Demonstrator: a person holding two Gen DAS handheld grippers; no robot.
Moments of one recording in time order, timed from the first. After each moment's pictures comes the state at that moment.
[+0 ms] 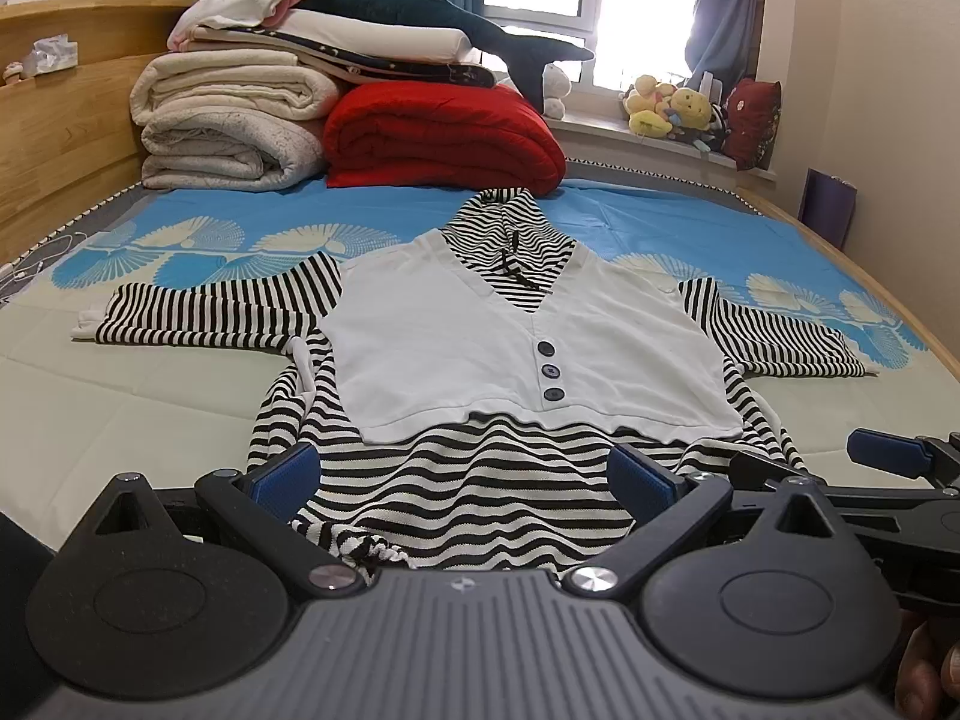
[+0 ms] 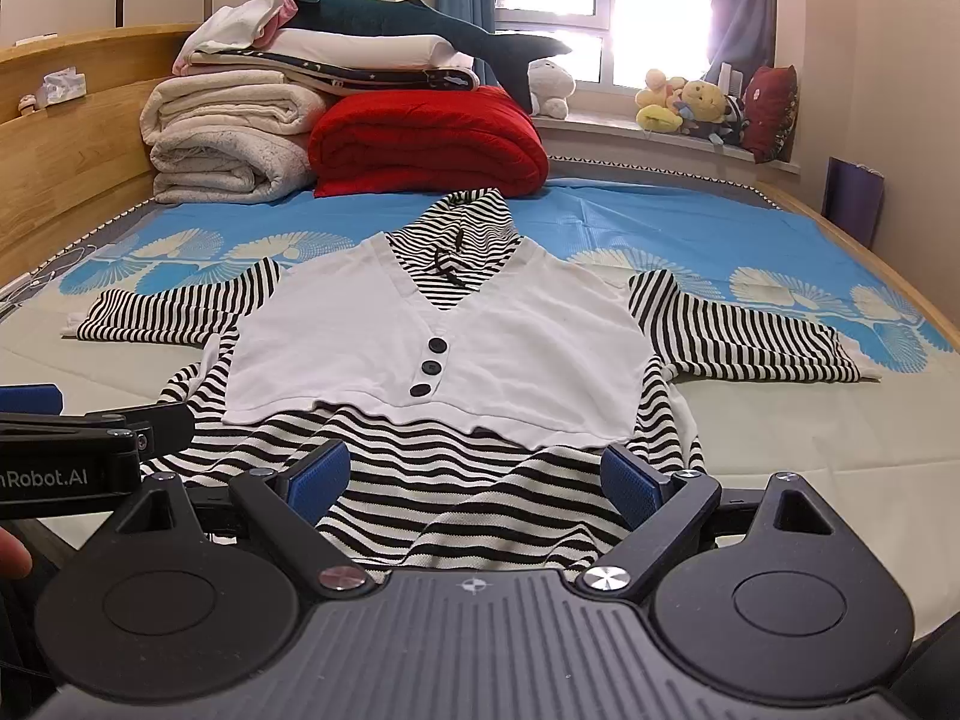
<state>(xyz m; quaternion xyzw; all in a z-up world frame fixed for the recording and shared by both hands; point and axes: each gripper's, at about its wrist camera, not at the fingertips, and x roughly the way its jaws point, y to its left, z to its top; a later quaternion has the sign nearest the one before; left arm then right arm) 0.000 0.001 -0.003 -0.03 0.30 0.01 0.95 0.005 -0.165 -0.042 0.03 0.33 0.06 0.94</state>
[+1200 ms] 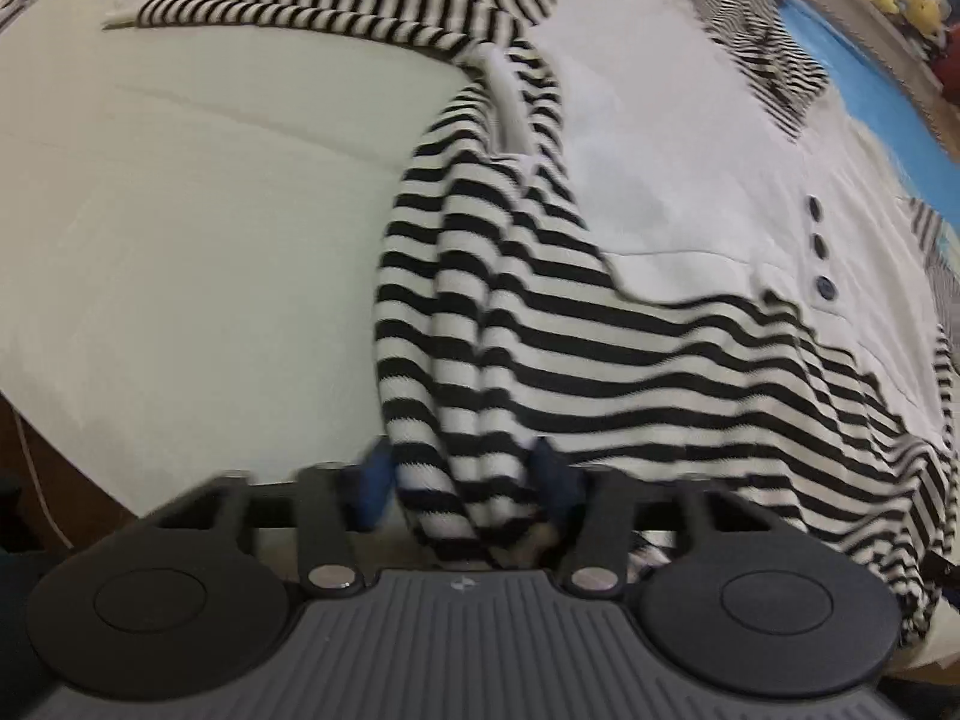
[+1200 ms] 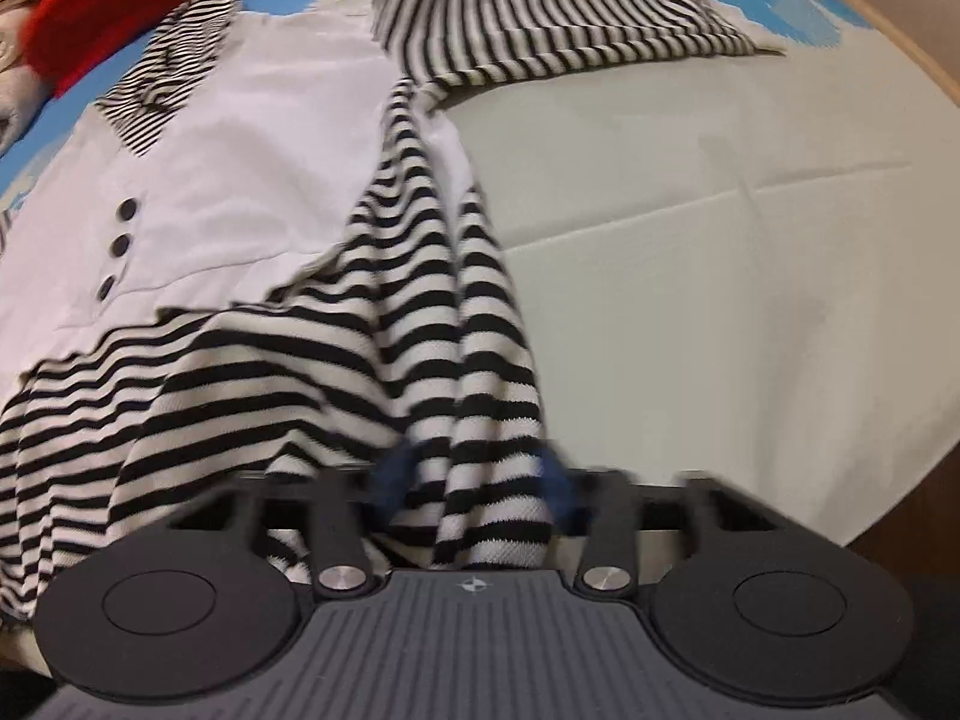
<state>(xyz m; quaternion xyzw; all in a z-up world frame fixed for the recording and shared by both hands) 0.129 0.131 -0.108 -0.14 0.57 0.09 0.81 0.107 -0.286 -0.170 0.17 0.56 -0.07 0.80</state>
